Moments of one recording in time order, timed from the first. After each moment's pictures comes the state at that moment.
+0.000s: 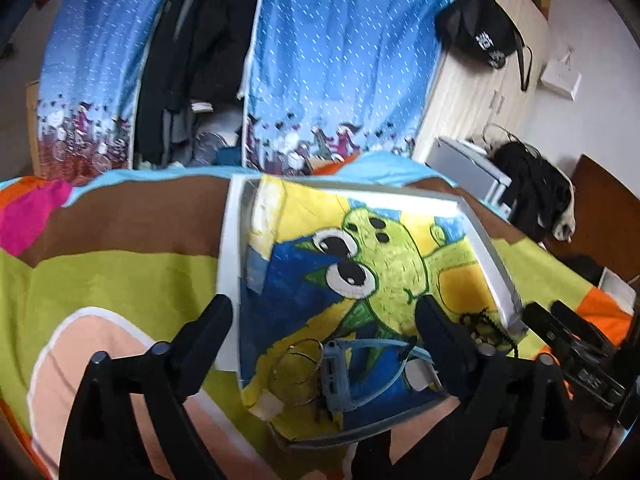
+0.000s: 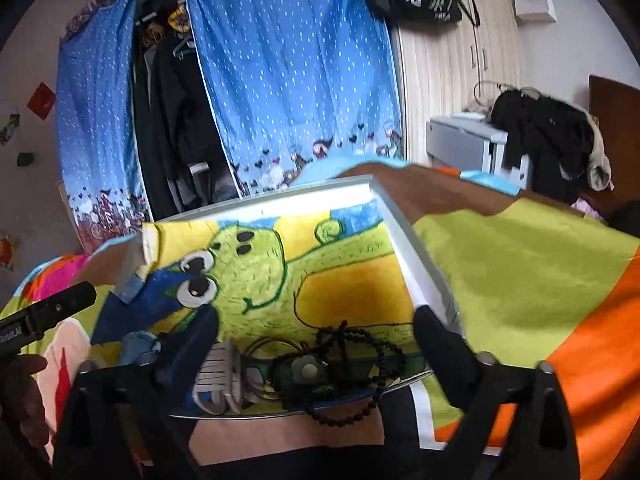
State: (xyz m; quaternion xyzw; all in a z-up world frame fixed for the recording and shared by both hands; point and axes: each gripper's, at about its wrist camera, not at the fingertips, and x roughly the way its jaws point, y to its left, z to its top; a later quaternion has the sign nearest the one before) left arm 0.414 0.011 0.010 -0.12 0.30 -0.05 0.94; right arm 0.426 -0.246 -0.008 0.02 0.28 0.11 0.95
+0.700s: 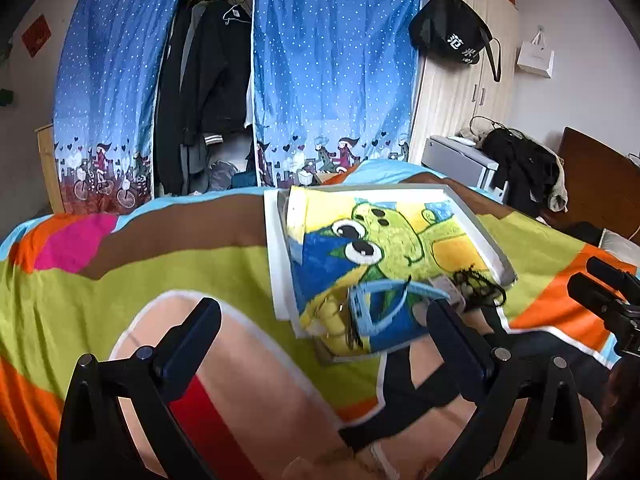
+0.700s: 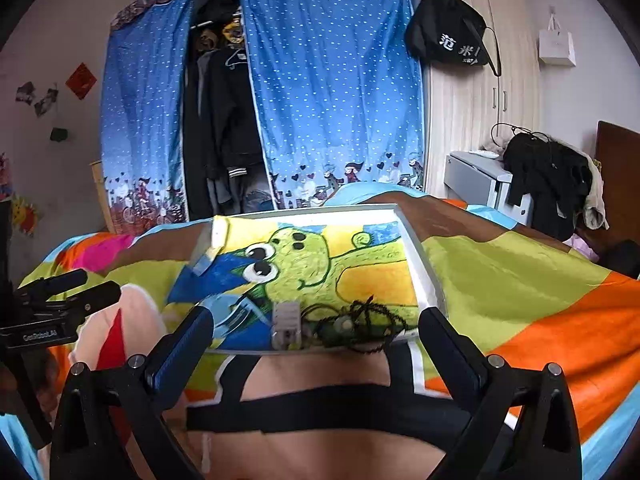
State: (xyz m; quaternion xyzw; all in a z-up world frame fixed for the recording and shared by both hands) left arm 0.311 0.020 0.027 -0.05 0.28 -0.06 0.96; right arm 0.318 -0.233 0.038 -0.02 0.25 0.16 0.95
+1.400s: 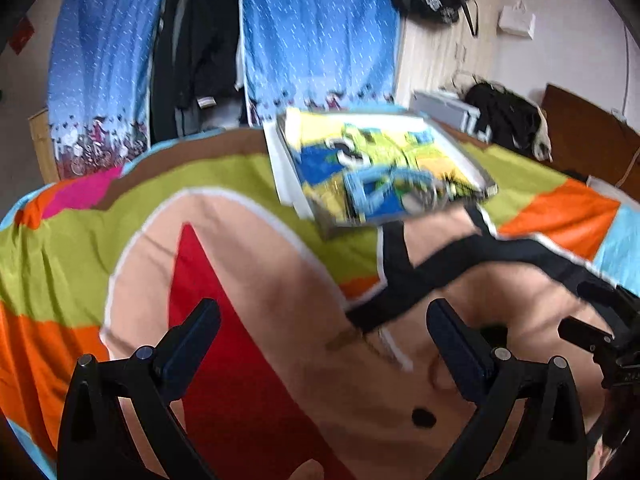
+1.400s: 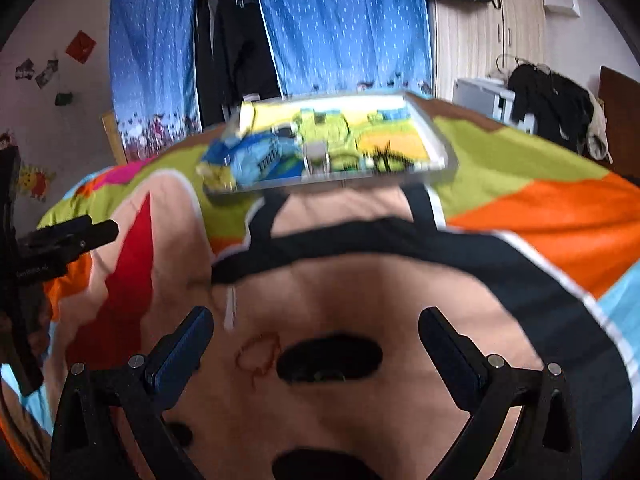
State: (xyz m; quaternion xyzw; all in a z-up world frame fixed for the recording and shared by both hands) left arm 0.222 0.019 -0.035 -0.02 0.34 -0.08 0.94; right arm 0.218 -0.243 -0.055 -0.03 0.37 0.17 0.91
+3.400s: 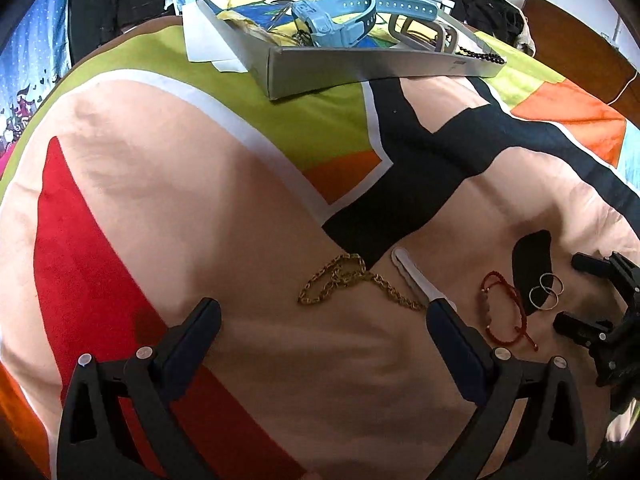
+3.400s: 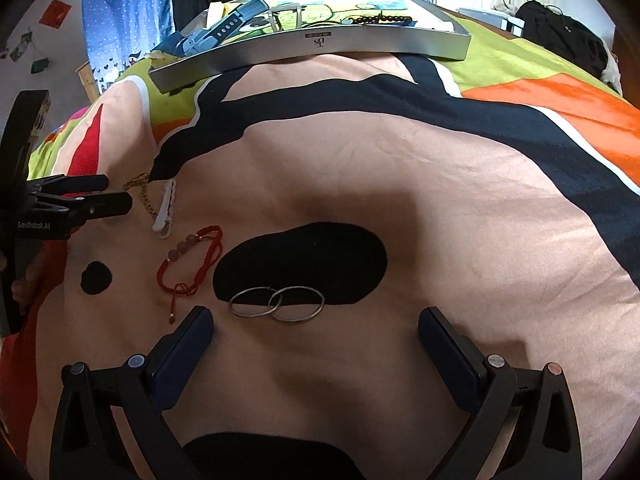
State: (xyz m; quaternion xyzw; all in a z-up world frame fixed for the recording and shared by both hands) left arm 0.304 -0.004 -0.147 0.03 0.48 -0.16 0.86; right arm 0.239 -0.254 -0.158 -0.04 0.47 0.15 0.87
